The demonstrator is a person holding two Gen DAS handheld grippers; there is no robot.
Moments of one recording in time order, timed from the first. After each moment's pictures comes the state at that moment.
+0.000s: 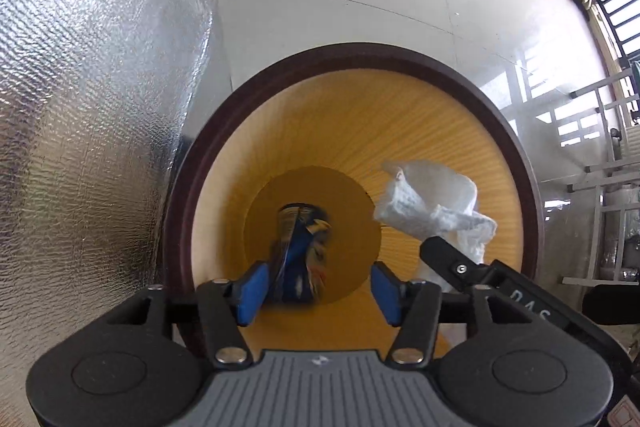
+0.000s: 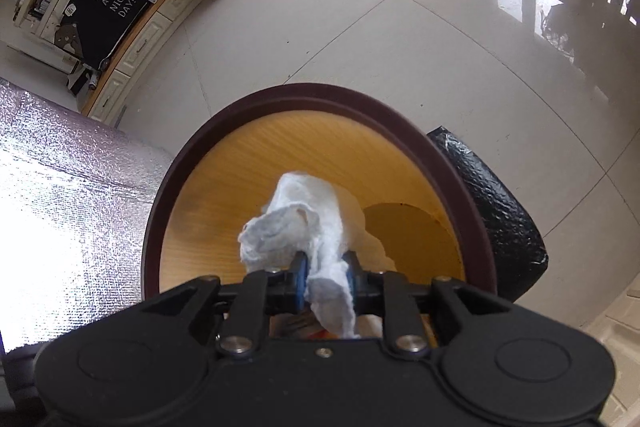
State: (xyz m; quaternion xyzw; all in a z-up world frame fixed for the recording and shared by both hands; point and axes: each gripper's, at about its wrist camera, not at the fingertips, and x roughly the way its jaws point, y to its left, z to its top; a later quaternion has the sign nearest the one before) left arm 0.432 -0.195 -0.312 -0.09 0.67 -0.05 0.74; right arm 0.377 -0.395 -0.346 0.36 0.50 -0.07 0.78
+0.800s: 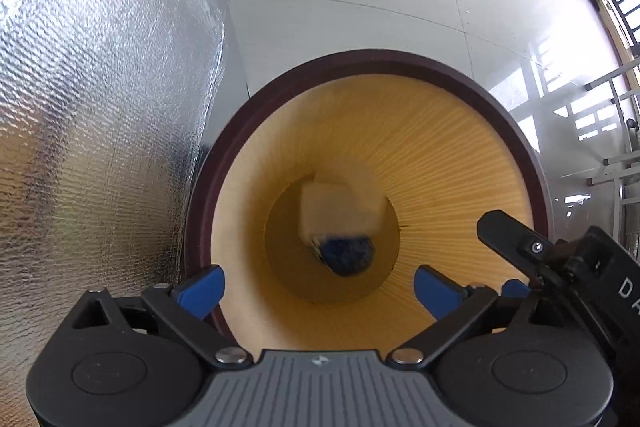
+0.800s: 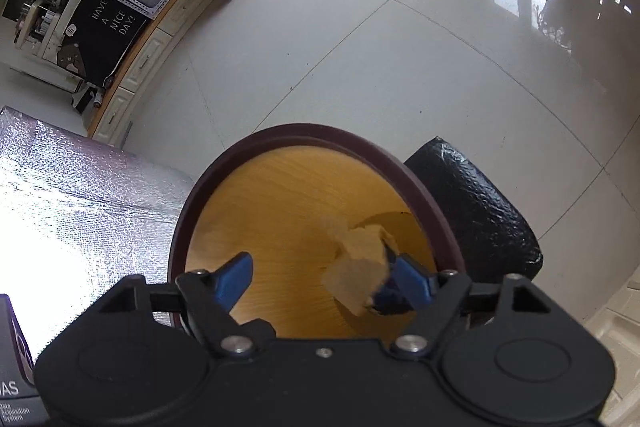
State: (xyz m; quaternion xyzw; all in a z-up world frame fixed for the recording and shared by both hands) left arm 0.428 -0.198 -0.299 -0.05 0.66 -0.04 0.75; right arm 0.372 -0.416 -0.320 0.38 0.49 -0.07 0.78
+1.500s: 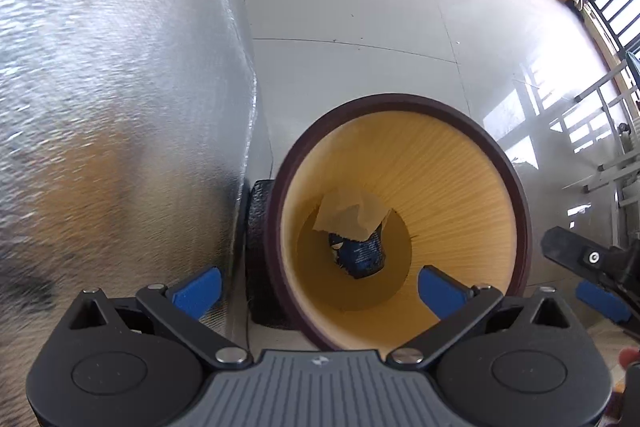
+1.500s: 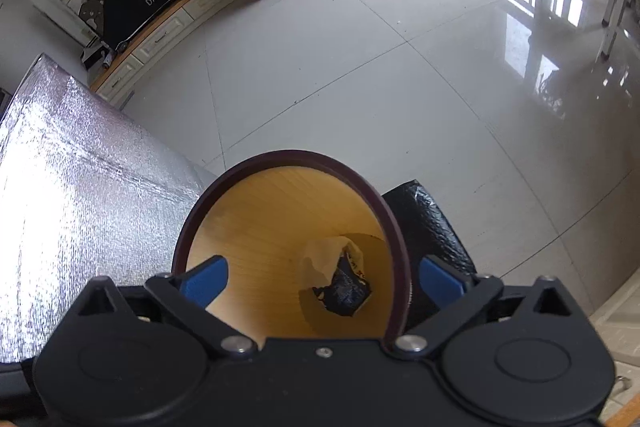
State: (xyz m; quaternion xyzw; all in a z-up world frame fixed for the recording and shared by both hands) left arm 0.389 -0.159 -0.224 -0.02 0.61 -0.04 0.79; right arm 0.345 -0.421 -0.246 0.27 0.50 -0.06 0.82
